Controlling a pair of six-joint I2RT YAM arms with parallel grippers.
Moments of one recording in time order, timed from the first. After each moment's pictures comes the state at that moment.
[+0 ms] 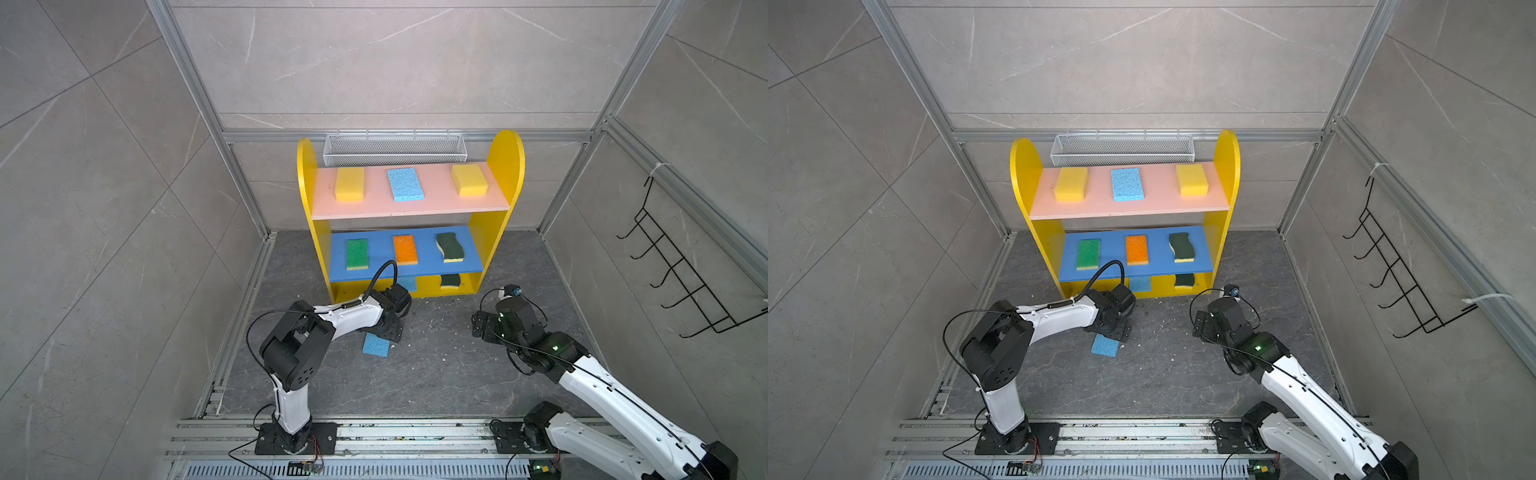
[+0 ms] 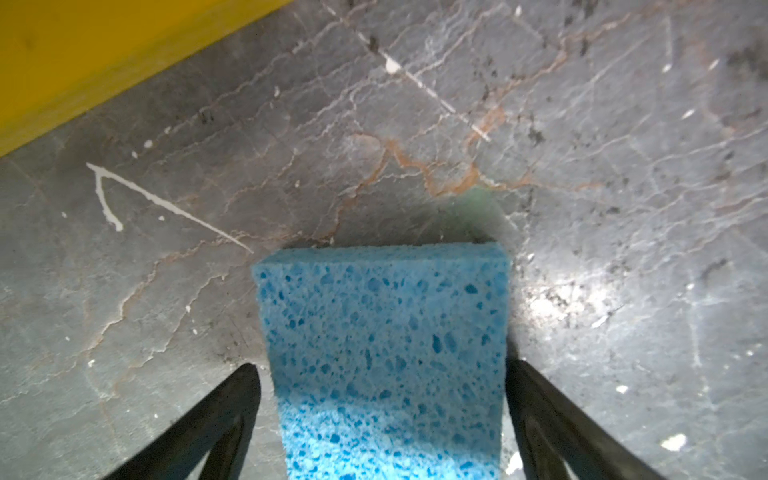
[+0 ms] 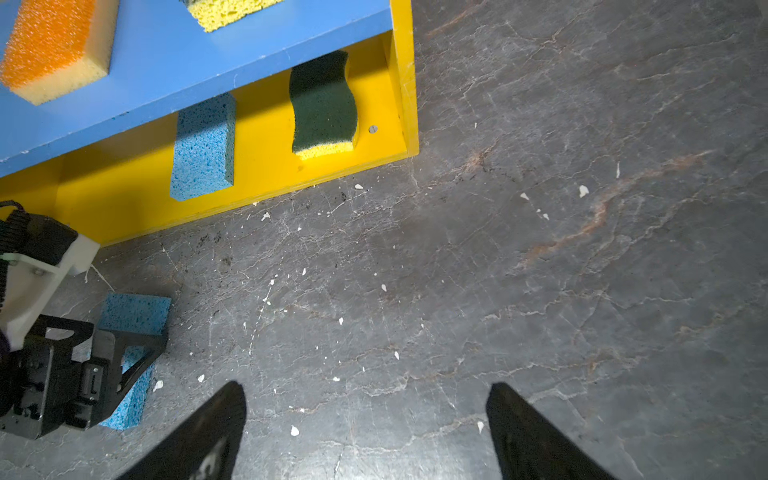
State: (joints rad) left arm -0.77 1.83 1.15 -0.72 -0.22 -0.44; right arm 0.54 0.89 0.73 -0.67 0.28 0.59
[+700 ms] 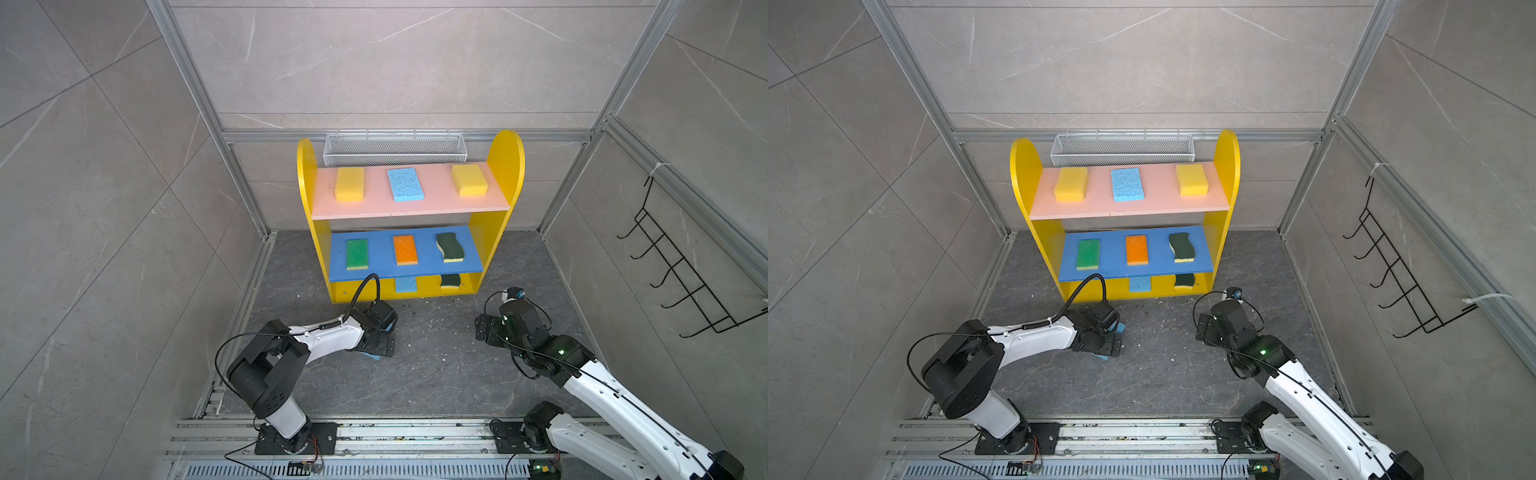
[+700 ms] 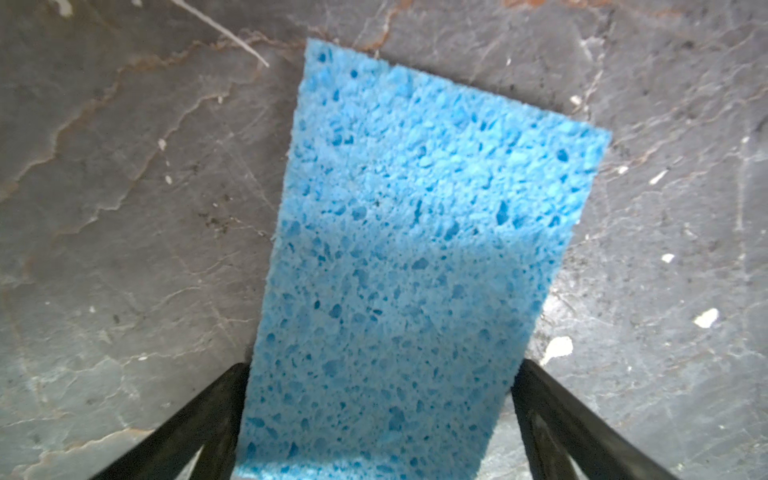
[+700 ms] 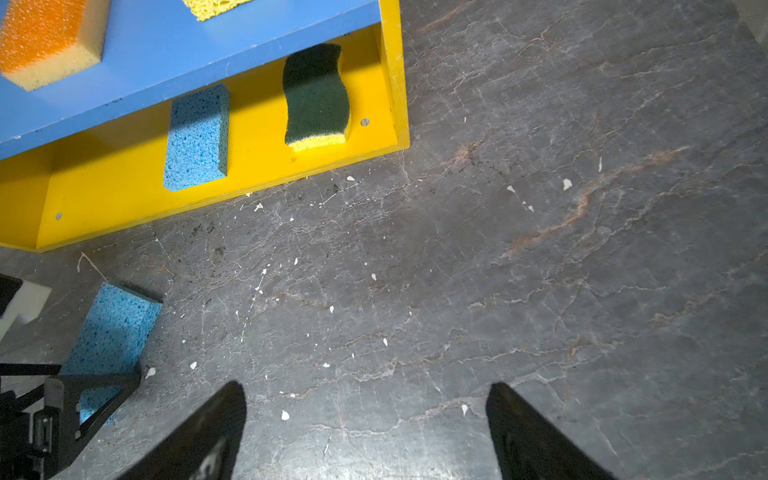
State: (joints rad) left arm -0.78 1.62 0.87 -0.57 -0.13 -0.58; right arm 0.54 0.85 0.73 -0.71 0.28 0.58
